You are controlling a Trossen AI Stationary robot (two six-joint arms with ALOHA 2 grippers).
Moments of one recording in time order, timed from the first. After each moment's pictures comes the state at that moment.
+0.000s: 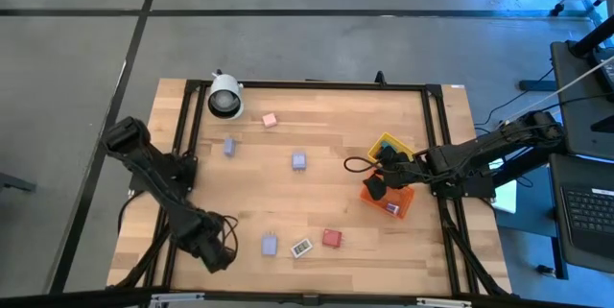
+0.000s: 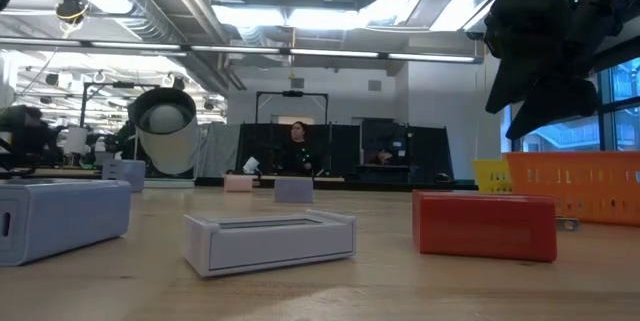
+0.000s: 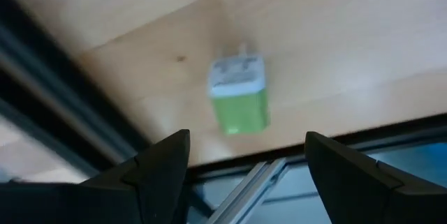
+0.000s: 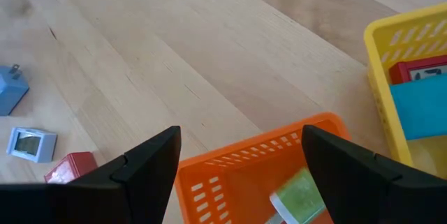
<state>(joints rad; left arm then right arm) -0.86 1.57 0.98 -0.81 0.31 -2.08 0.31 1.12 0.63 -0.51 0.31 1.11</state>
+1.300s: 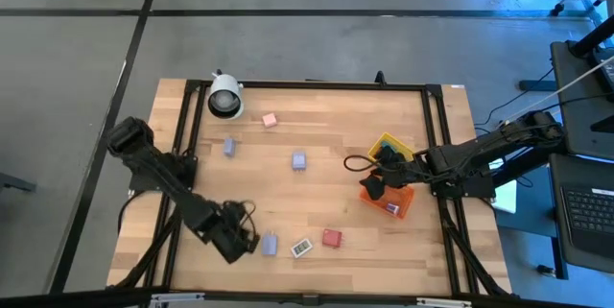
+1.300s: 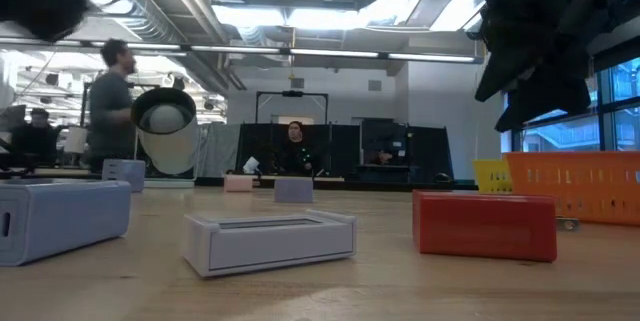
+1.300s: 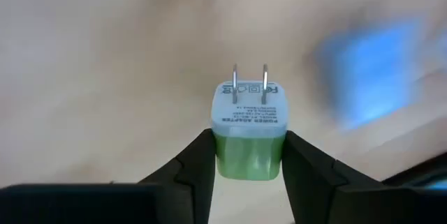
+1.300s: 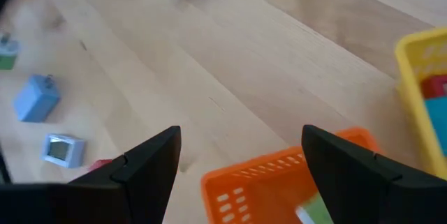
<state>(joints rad) -0.74 1.58 0.98 -0.70 -0.11 -1.96 0.31 1.12 0.63 -0.44 0.31 1.11</state>
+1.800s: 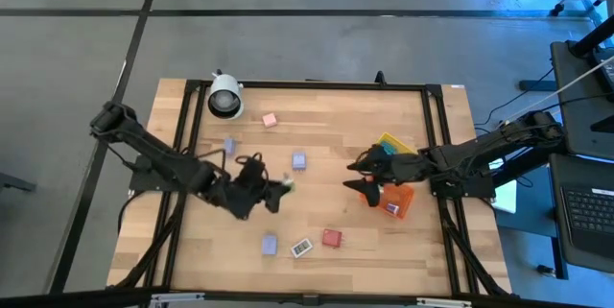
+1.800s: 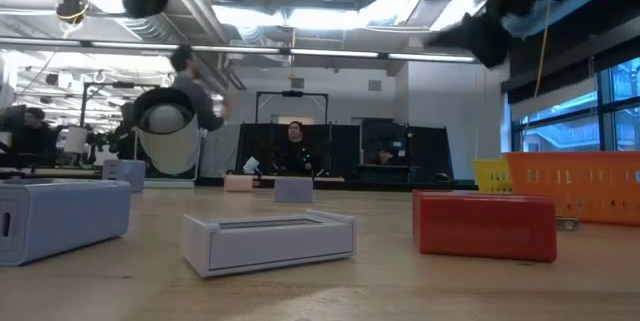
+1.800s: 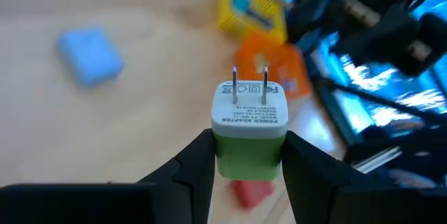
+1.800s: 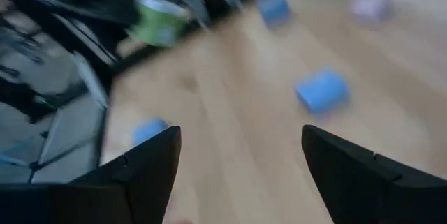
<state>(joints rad) -0.48 1.35 0.98 -0.32 -0.69 -1.37 0.31 1.12 0.63 0.05 0.30 0.63</state>
